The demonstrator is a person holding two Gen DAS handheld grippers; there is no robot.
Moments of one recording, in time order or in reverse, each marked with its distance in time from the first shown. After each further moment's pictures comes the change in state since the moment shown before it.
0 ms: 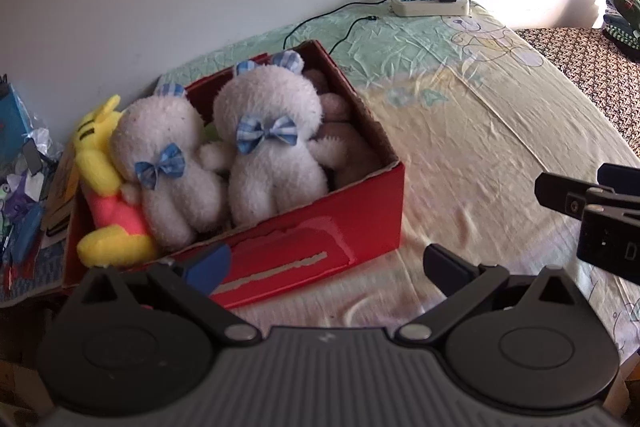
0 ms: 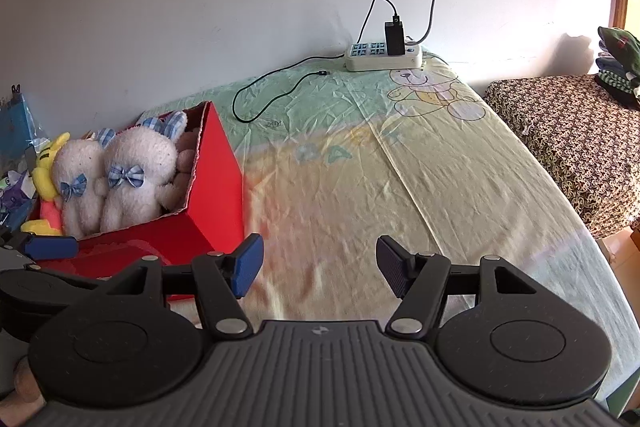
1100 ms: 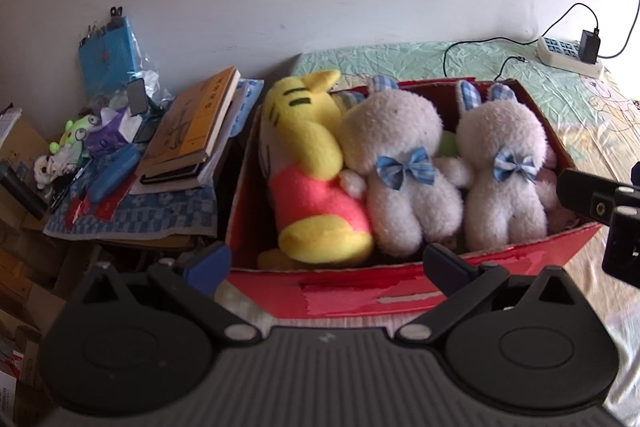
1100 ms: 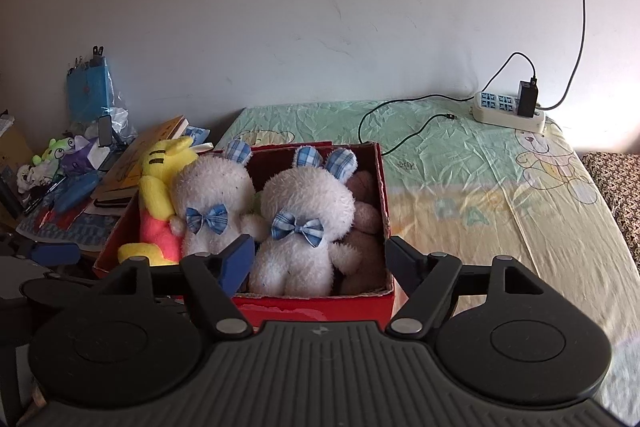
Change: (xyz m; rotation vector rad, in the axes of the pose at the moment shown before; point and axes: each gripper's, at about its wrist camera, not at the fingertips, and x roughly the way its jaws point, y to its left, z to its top) left arm -0.009 0.129 -0.010 -0.260 -0.007 0.216; right arm 0.009 0.127 0.042 -0.200 -0.024 0.177
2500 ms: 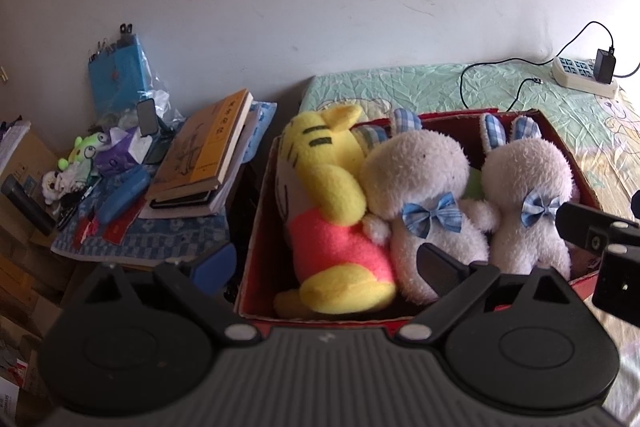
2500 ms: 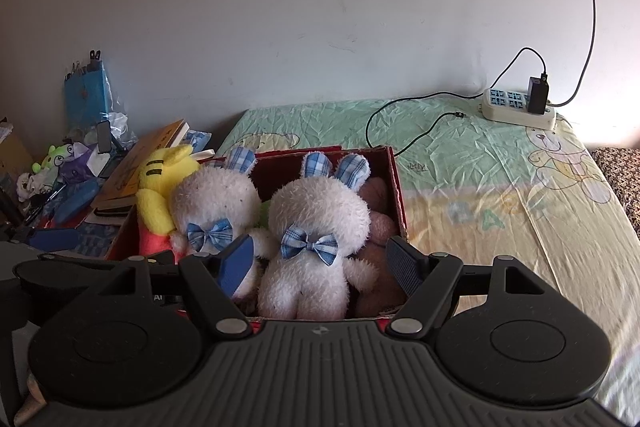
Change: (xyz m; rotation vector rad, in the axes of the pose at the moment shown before) left arm 0.011 0.010 0.017 -0.004 -0.056 0.028; right arm 0.019 0.005 0.007 0.020 0.007 0.010
